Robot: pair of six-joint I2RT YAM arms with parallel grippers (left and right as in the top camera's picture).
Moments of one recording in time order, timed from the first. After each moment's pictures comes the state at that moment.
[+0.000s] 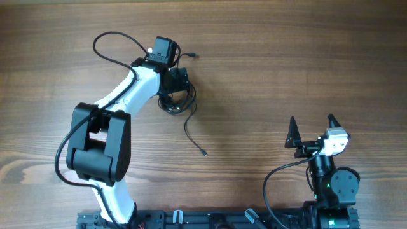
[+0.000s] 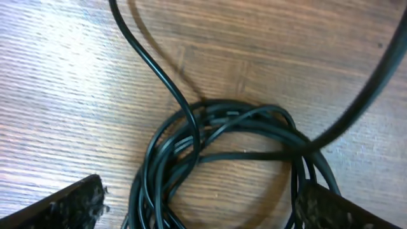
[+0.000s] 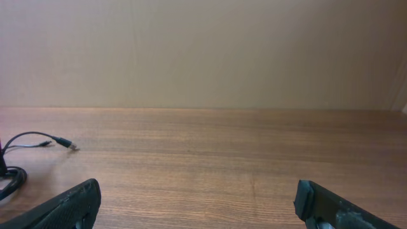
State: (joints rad) left arm -0.28 1.97 1.32 -0.60 -0.08 -0.47; right arm 0.01 0.02 0.01 0.00 -0.04 0.01
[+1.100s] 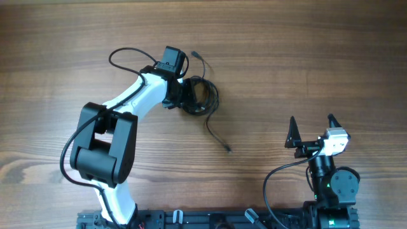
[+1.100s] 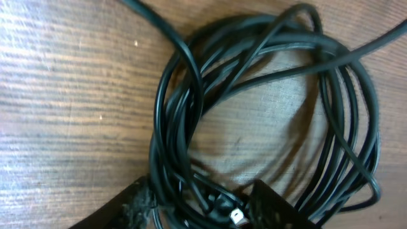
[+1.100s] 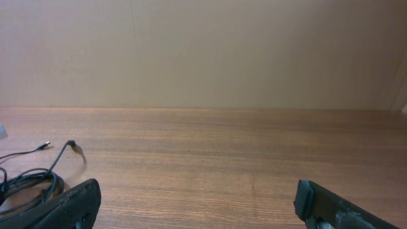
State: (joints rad) left arm -0.33 1.97 1.25 -0.59 0.20 -0.55; right arm 0.01 0.02 0.01 0.00 -0.04 0.01
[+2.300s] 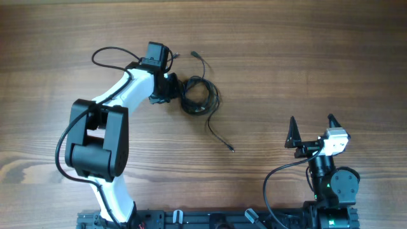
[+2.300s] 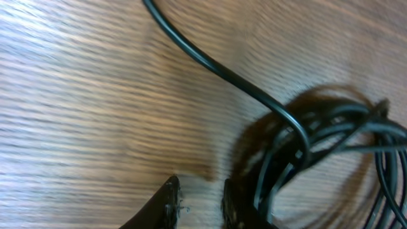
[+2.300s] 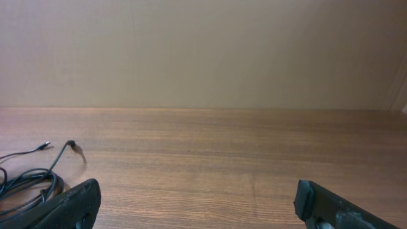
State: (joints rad) left arm -0.24 1.99 1.27 -0.59 0.15 -0.55; right arm 0.01 0.02 0.01 0.00 -0.04 0.01
